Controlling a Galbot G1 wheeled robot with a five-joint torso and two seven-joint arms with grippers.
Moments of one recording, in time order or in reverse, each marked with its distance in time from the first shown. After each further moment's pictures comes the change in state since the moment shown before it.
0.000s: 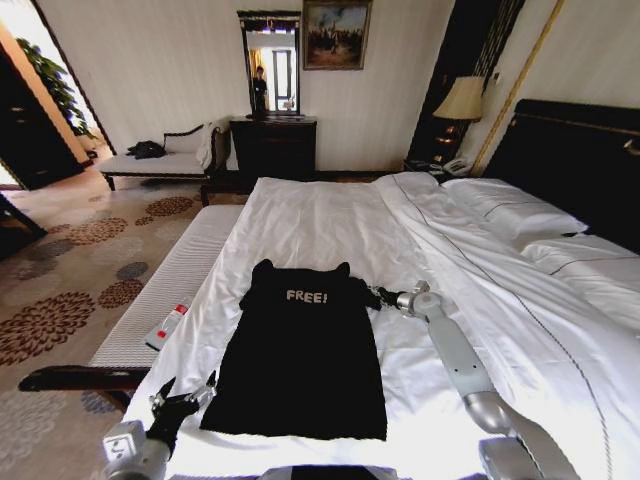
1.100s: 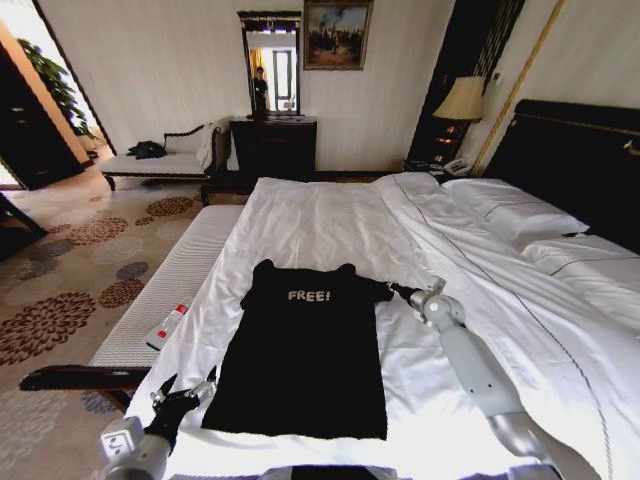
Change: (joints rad) left arm -0.029 -0.007 -0.005 -0.003 -0.053 0.005 -0.001; right arm -0.143 -0.115 -0.005 0.237 -0.409 0.271 -0.182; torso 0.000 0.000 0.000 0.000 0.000
